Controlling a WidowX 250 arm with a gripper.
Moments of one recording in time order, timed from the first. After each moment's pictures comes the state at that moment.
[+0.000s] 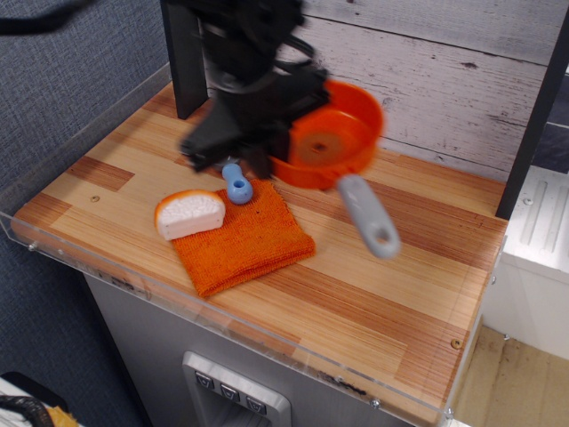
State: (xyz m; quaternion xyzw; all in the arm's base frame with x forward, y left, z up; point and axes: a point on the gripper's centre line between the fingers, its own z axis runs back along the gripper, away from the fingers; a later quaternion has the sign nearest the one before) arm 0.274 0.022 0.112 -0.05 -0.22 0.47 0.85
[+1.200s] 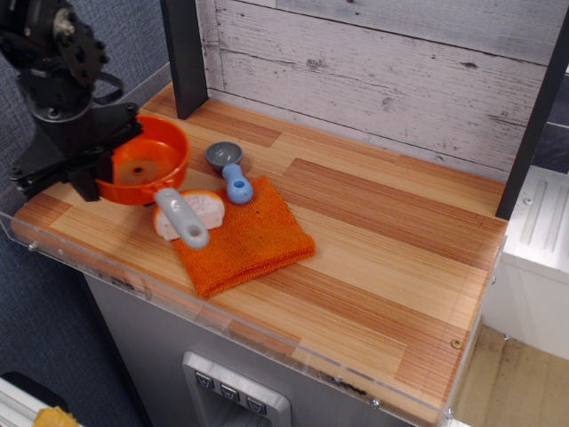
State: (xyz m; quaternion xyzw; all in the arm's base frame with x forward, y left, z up) arm 0.234 0.169 0.059 0.06 -0.19 0.58 0.79
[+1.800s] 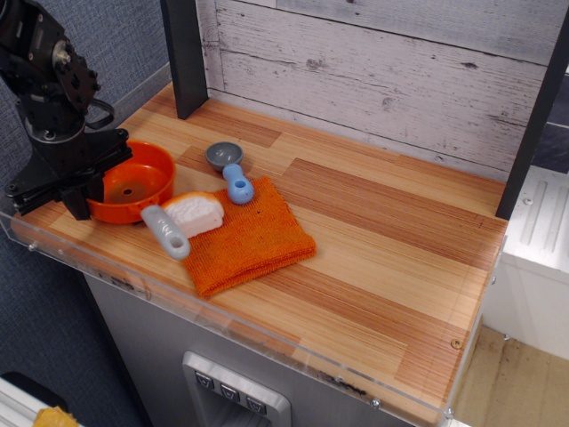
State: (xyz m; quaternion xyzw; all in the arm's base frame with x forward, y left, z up) arm 0.234 0.185 0.026 0.07 -0.15 0.57 0.80
